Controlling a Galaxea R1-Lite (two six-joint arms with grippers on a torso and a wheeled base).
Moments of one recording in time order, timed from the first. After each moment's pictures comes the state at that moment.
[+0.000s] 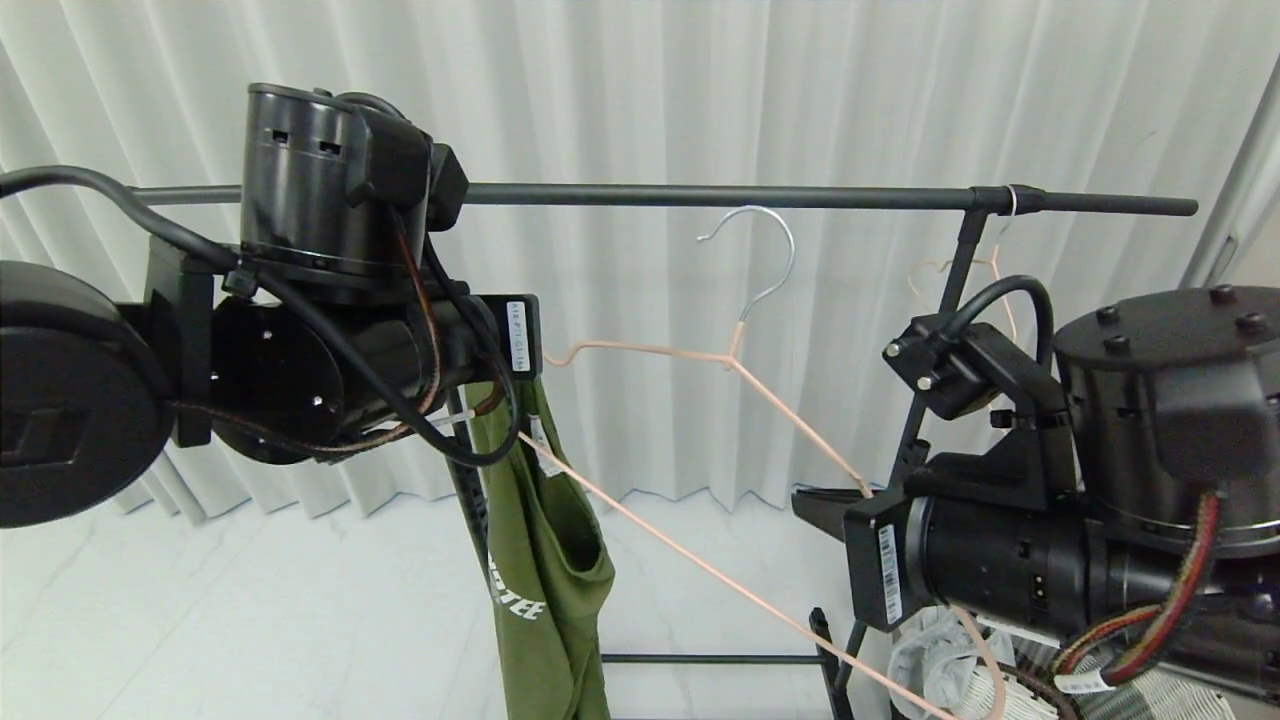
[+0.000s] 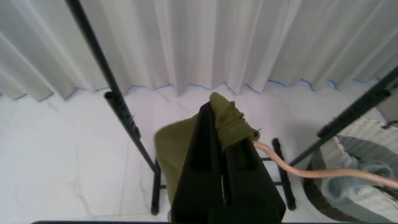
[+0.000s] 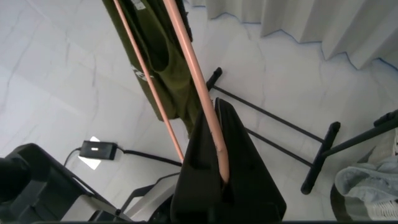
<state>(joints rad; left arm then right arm) -0.61 1.60 -1.21 0.01 0.49 -0.18 1.04 1.49 -0.95 -0.09 -0.25 0.38</state>
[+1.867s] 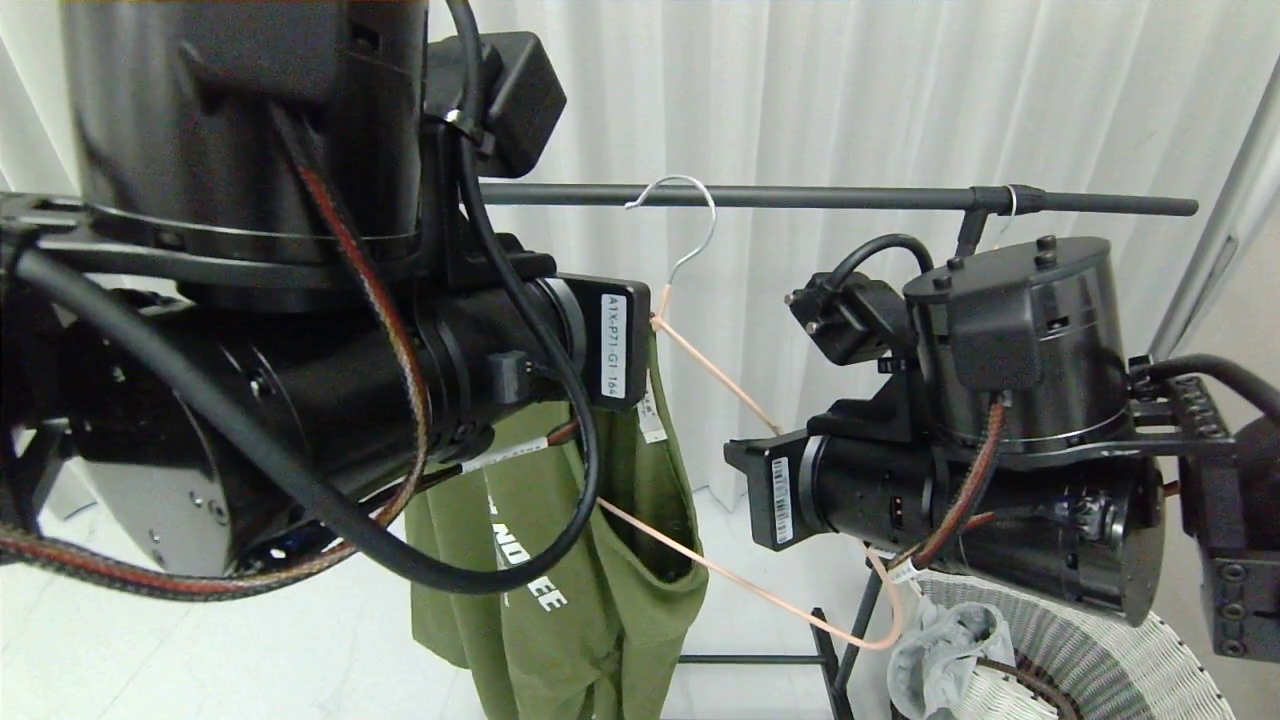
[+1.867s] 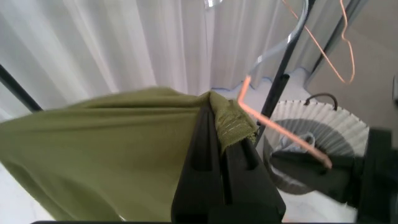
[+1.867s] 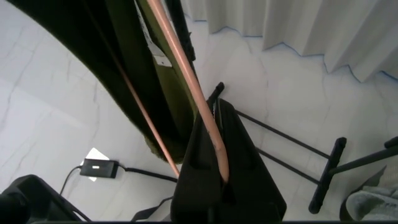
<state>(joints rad) -0.91 1.53 -1.25 0.00 0.50 -0.10 1.03 1.65 -1.12 -0.12 -0.25 0.37</state>
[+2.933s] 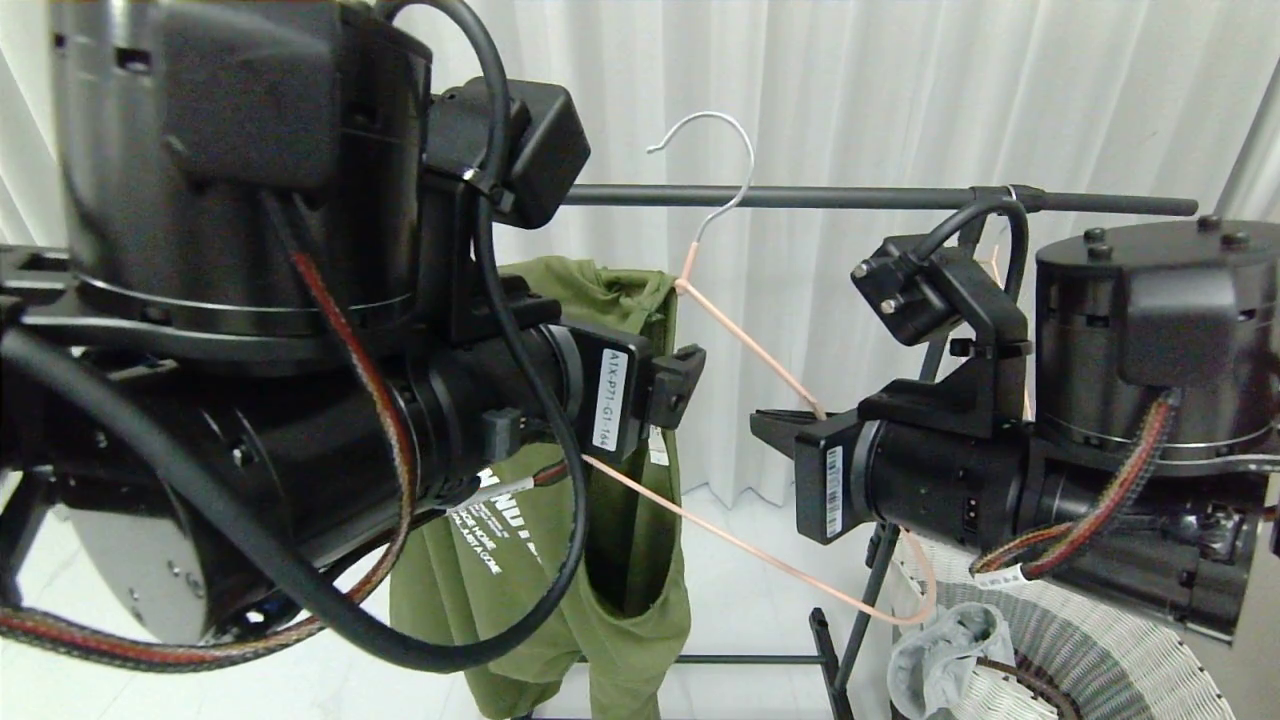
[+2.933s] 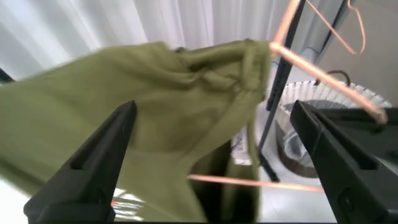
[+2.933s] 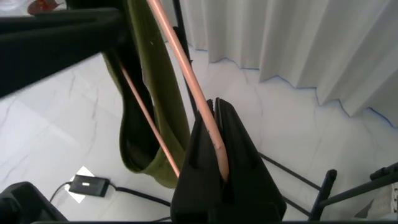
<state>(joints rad) -0.93 1.51 -1.19 0.00 0.50 -0.02 1.03 1.56 -1.01 -0.27 -0.25 0.27</state>
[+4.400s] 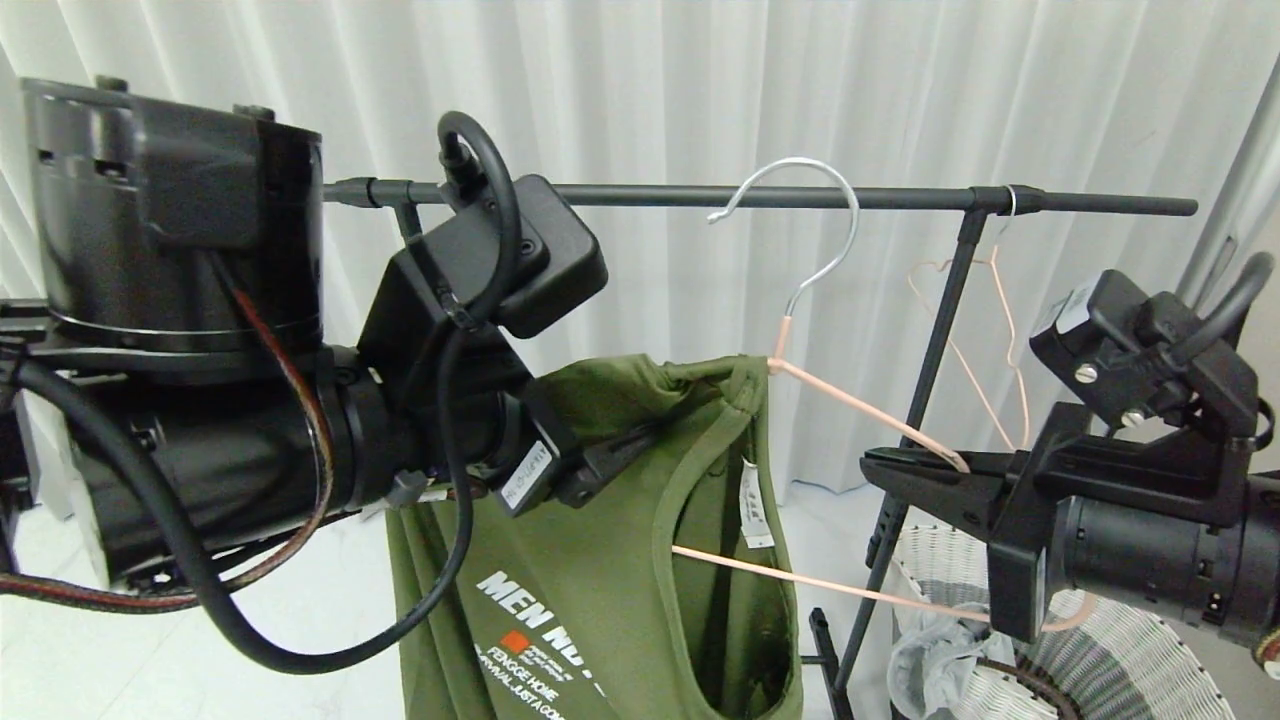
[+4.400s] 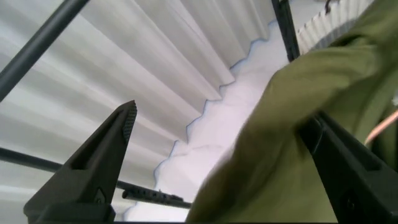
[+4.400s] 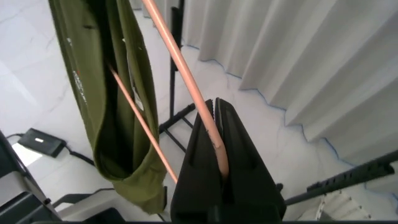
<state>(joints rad) -0.74 1.45 -1.05 -0.09 0.12 0.55 0.94 1.31 -0.79 -0.28 -0.06 -0.05</state>
